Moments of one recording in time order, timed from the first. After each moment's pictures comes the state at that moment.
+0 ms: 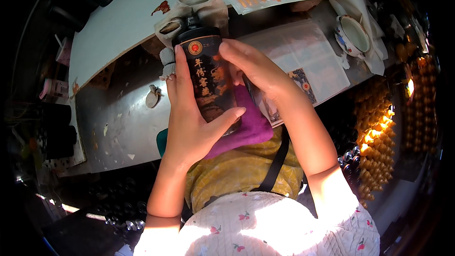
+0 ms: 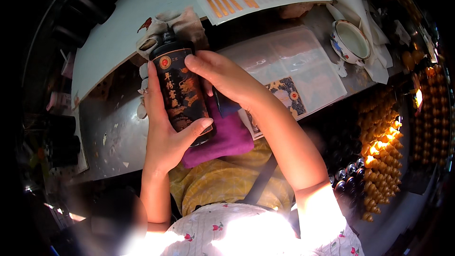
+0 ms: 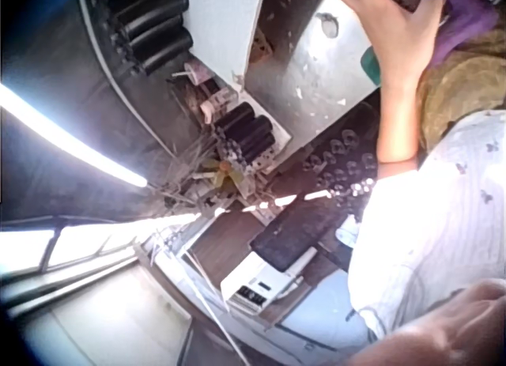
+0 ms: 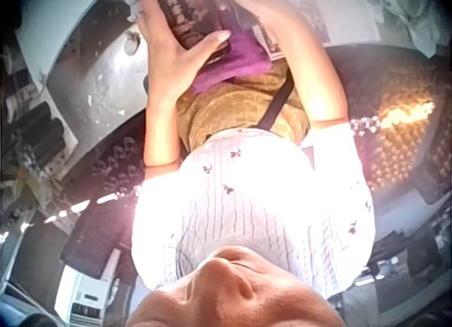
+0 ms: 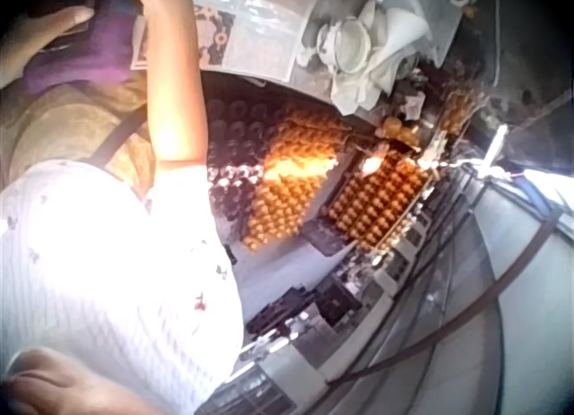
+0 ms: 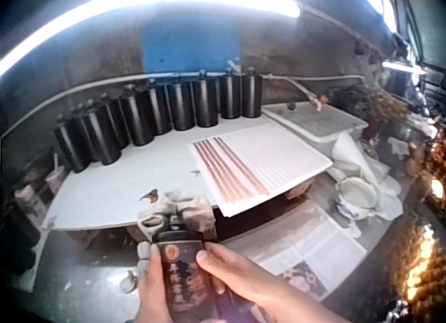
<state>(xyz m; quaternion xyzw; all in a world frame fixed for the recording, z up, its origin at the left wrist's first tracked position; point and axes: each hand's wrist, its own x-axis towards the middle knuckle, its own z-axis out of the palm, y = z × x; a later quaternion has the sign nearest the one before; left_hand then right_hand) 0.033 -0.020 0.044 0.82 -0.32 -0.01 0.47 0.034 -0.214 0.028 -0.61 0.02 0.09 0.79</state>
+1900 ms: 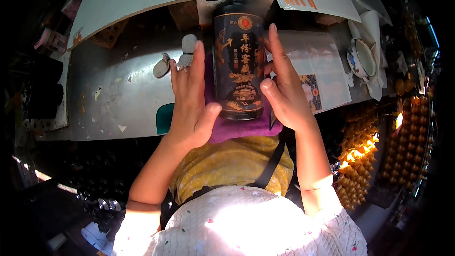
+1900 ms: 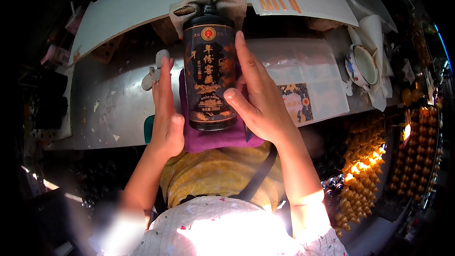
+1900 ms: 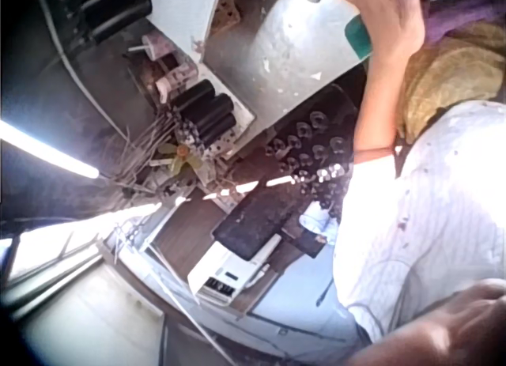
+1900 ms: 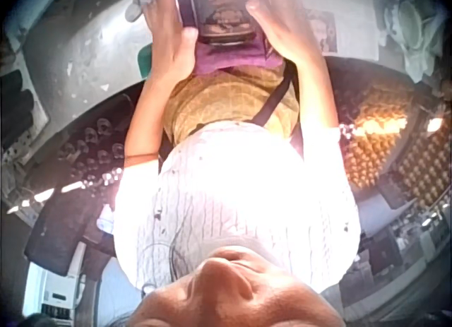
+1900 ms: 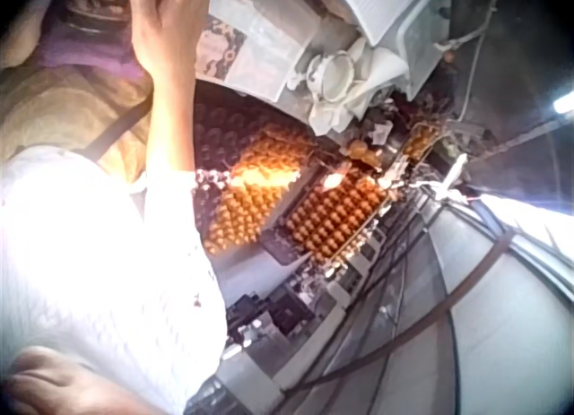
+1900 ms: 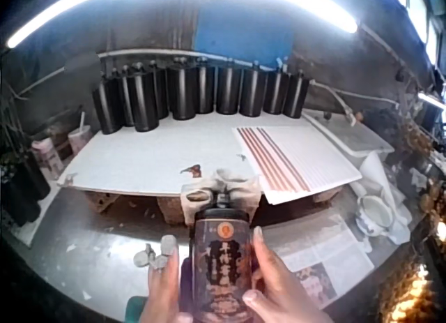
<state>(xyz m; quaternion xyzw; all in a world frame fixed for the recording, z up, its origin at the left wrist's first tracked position) 0.025 0.025 0.000 0.82 -0.36 0.07 0.44 -0.022 -0.199 0.015 -0.85 -0.06 -0.10 0.51</state>
